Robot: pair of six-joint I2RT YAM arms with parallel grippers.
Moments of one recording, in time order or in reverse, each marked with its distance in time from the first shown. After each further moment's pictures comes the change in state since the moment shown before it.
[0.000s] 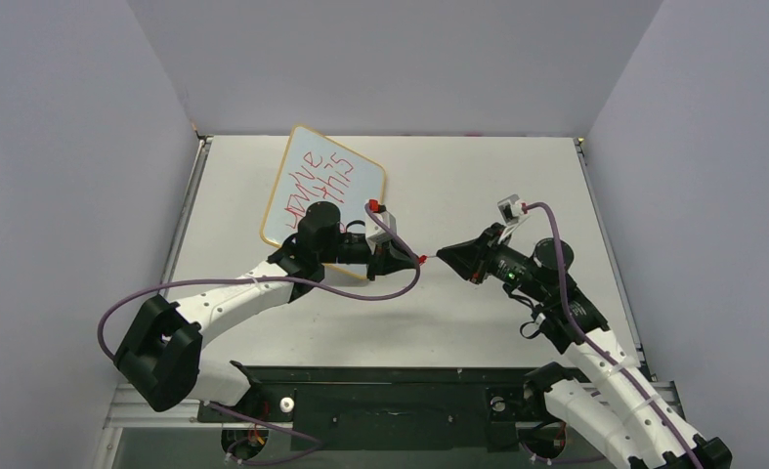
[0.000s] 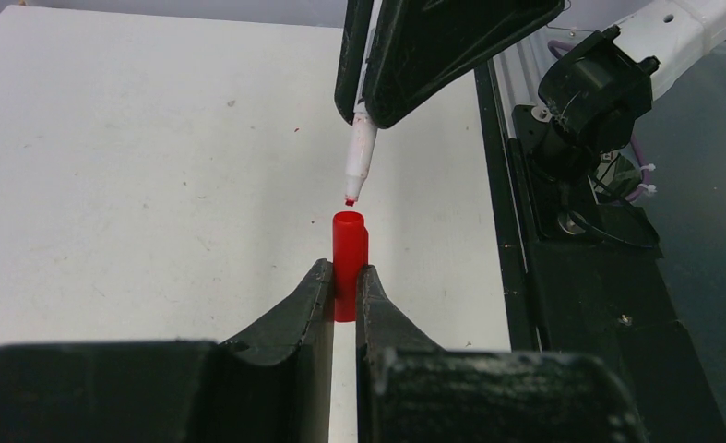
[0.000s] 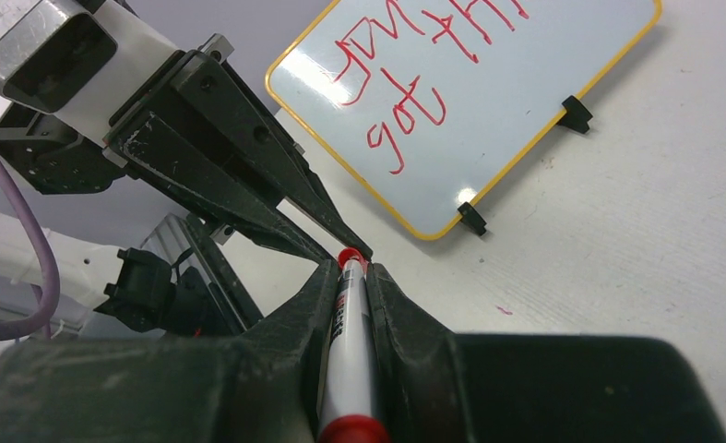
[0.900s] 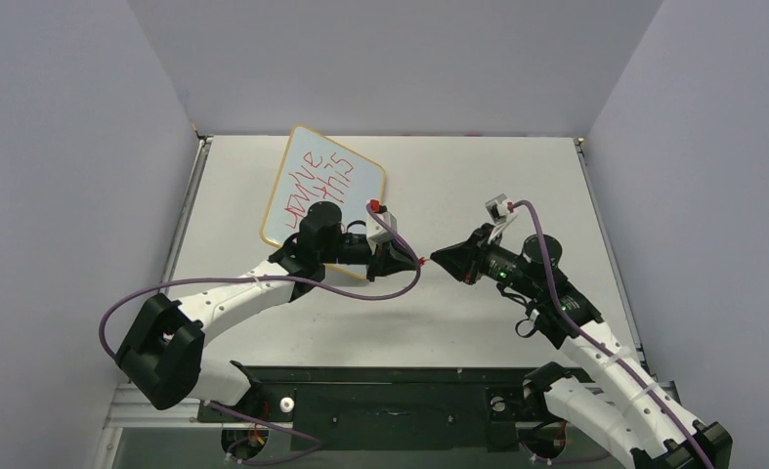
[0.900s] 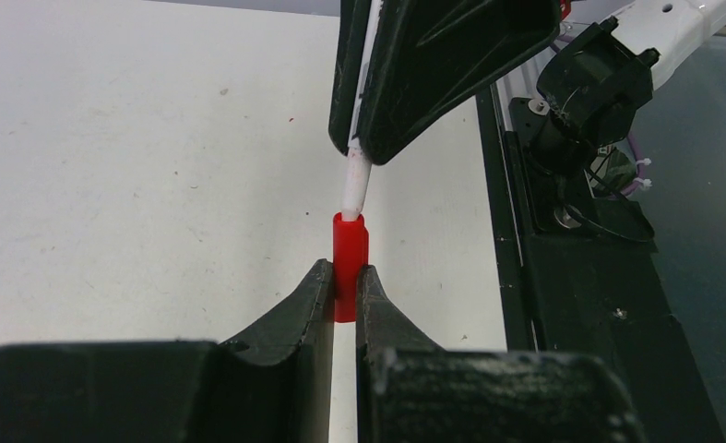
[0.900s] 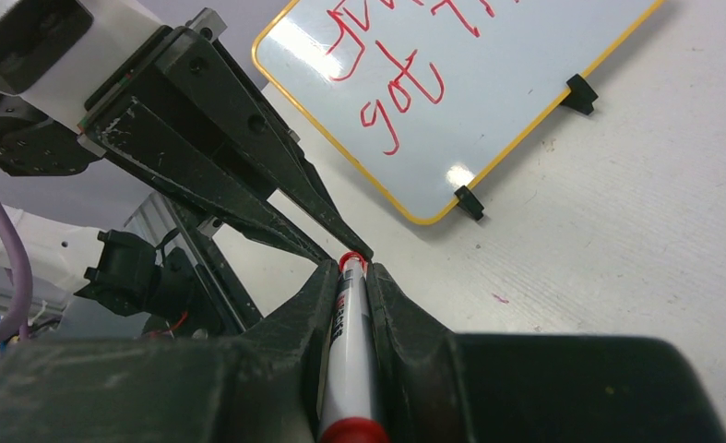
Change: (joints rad) left arm 0.003 0.011 0.000 -0.014 0.006 -0.001; right arm 0.052 0.048 0.020 -0.021 0.027 -0.047
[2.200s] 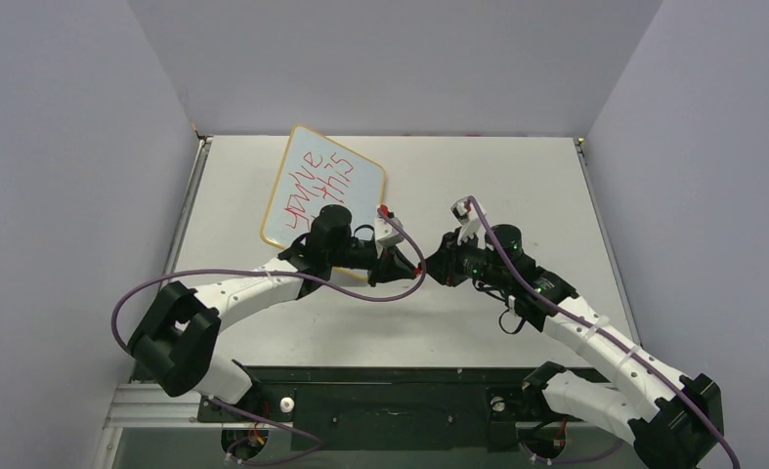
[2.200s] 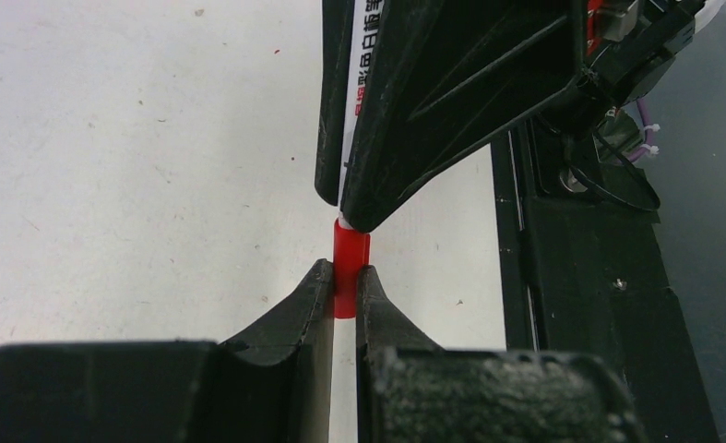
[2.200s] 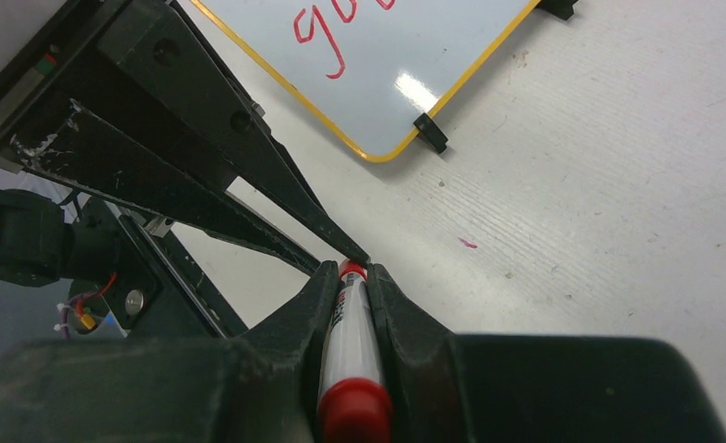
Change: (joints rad) left arm -0.002 0.069 -0.002 -0.071 -0.004 0.021; right arm 0.144 0.194 0.094 -0.159 0.164 -0.103
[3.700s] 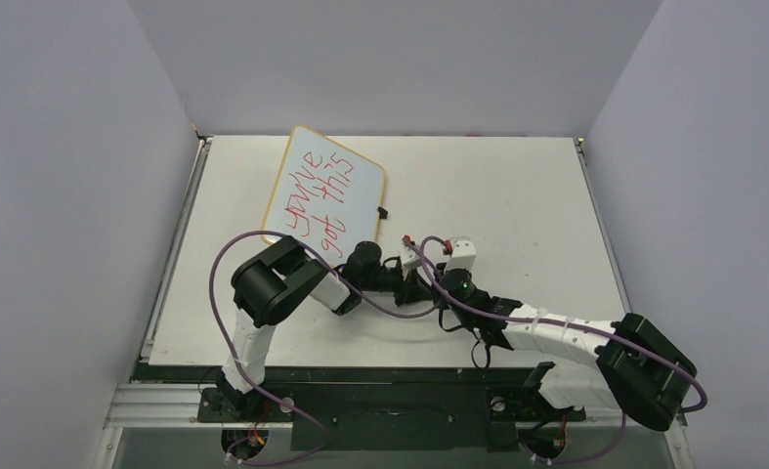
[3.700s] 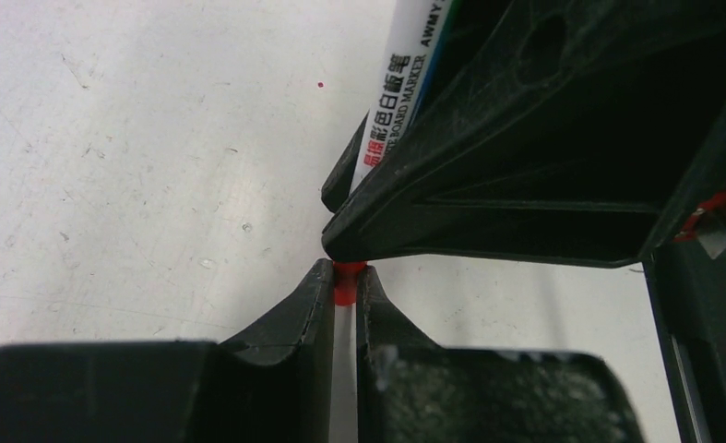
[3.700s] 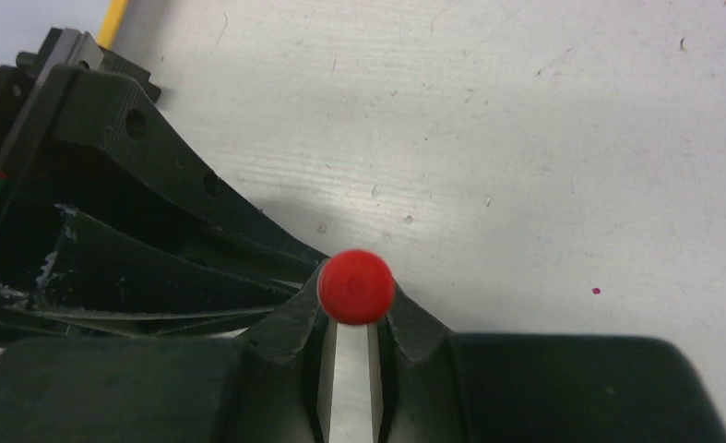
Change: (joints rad) left arm -0.082 0.620 -0.046 0.719 -0.102 -0.187; right arm 0.214 0.257 -0.289 0.291 0.702 0.127
